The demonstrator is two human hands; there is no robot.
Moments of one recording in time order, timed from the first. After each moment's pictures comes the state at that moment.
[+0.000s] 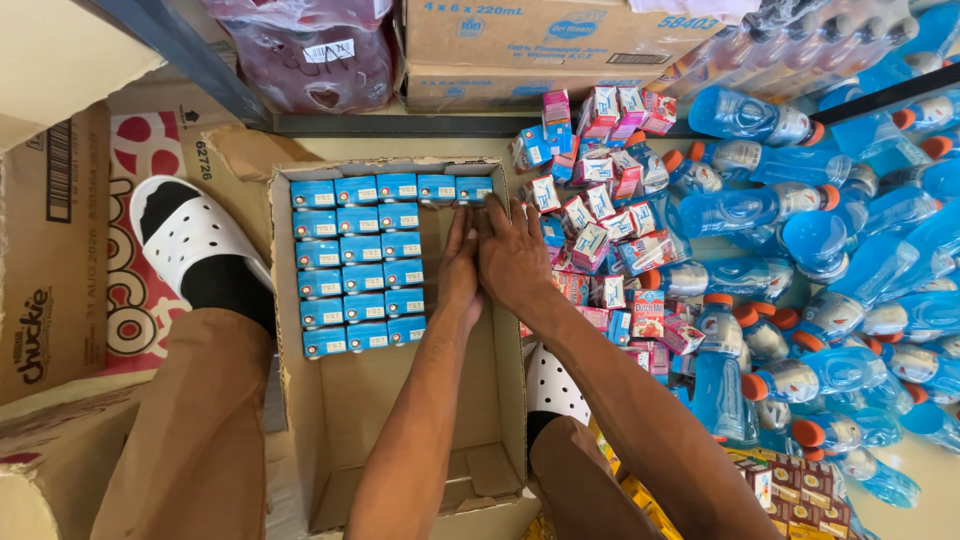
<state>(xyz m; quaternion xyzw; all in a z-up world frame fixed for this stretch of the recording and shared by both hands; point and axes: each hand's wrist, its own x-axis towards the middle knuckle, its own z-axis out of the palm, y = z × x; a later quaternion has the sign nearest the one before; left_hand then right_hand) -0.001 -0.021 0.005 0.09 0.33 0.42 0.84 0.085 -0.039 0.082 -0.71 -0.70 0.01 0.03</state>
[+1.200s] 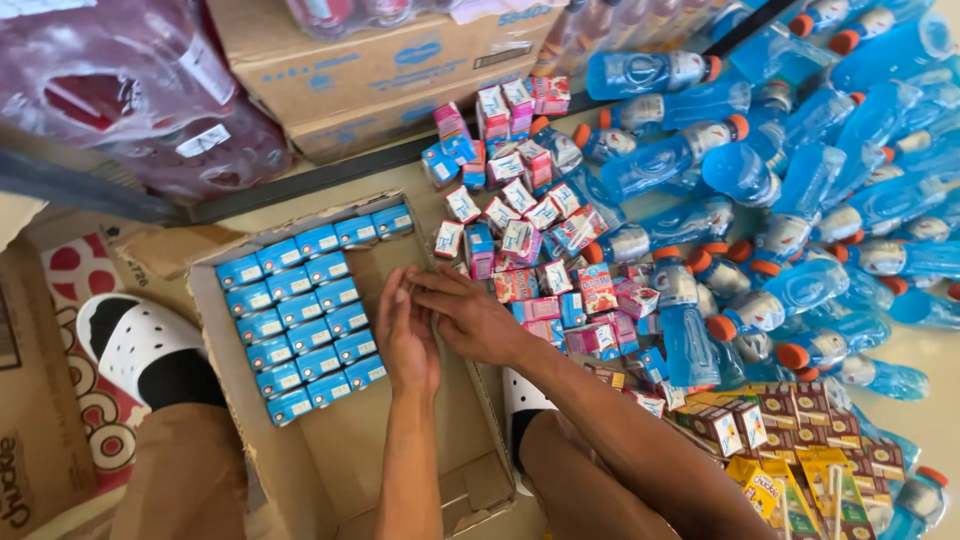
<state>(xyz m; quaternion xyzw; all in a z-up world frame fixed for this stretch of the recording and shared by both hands) -0.025 -0.067 0.057 0.16 0.34 0.44 0.82 0.102 -0.110 0.123 -0.58 -0.69 0.24 0.36</state>
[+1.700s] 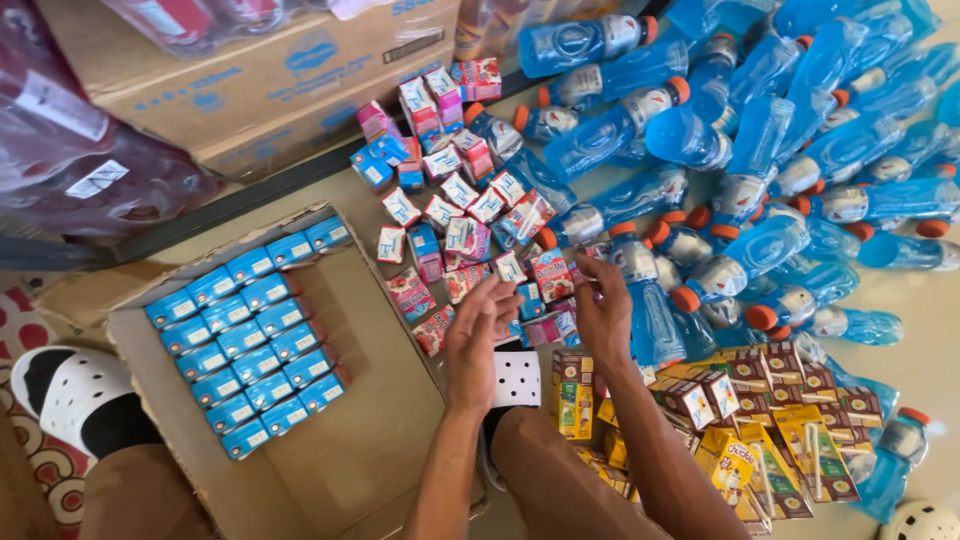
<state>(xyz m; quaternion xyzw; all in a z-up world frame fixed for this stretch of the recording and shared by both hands) 0.061 -0.156 0.112 0.31 0.27 0.32 0.85 0.219 -0.269 0.097 -0.85 -0.28 0.07 0.44</state>
